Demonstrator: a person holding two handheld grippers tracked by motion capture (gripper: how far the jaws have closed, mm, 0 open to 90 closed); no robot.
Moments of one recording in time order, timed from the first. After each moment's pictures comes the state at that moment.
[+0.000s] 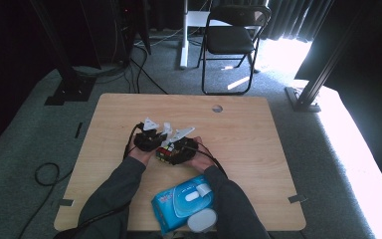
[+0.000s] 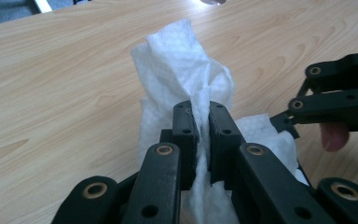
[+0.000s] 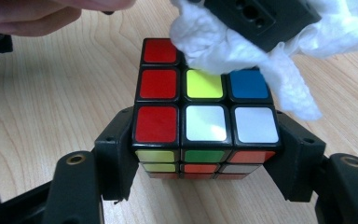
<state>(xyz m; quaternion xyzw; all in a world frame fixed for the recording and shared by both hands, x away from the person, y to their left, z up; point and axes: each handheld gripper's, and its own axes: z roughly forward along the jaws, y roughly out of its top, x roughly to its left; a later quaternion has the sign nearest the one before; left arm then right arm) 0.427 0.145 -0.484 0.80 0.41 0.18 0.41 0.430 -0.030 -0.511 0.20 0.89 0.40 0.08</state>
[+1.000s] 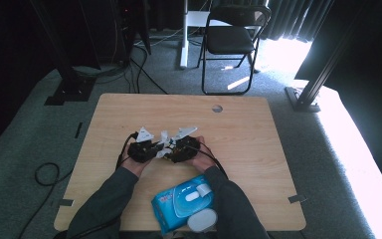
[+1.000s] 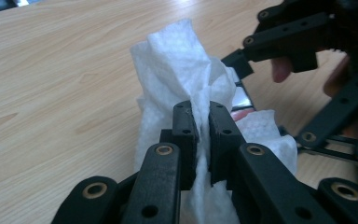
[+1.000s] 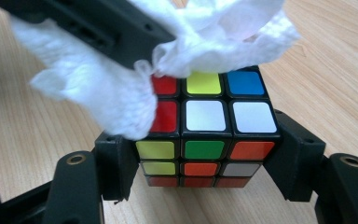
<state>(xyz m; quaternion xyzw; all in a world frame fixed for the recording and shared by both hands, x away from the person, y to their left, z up) 0.390 0.159 -0.486 0.81 0.38 0.17 0.42 0.432 -0.036 -0.511 0.23 0.88 0.40 0.10</state>
